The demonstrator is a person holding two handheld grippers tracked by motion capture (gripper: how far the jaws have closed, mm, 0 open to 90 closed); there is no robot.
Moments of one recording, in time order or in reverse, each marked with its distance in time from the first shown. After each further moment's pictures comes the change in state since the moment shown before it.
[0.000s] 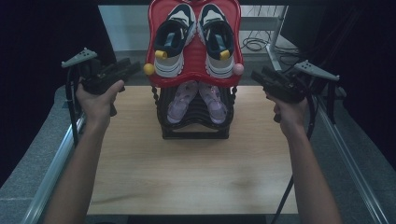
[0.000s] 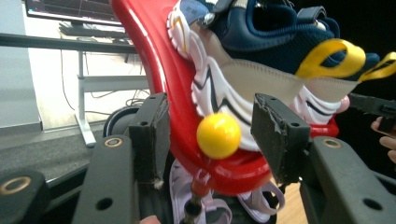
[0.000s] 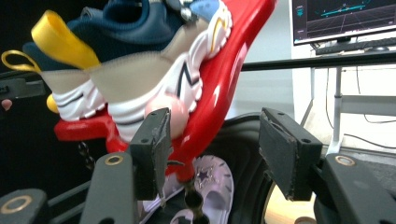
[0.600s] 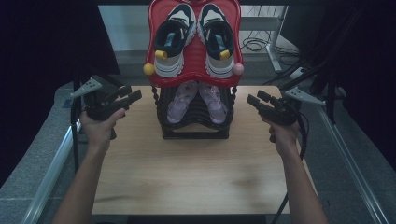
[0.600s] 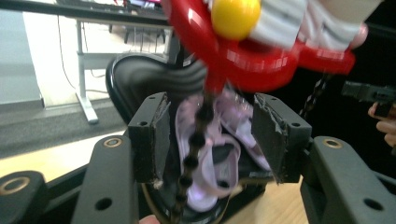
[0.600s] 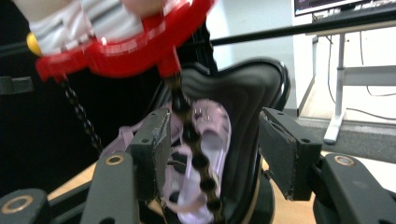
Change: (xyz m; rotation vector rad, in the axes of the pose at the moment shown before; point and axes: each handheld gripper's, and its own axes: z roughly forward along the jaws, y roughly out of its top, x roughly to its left) left arm 0.007 -0.074 -0.013 0.084 0.004 0.007; right arm -0.010 -0.070 -0.008 0.071 -0.005 0.029
